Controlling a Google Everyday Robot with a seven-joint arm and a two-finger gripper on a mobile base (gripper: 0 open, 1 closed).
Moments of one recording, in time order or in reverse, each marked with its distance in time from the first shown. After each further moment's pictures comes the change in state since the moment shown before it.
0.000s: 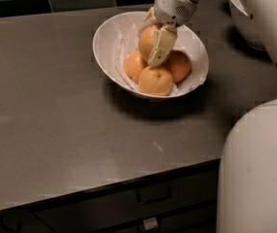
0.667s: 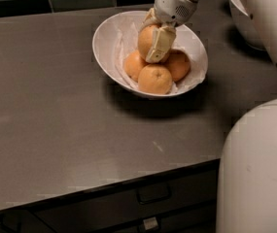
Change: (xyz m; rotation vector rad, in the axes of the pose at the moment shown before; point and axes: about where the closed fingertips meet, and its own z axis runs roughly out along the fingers) arm 0.000 0.000 0.000 0.000 0.000 0.000
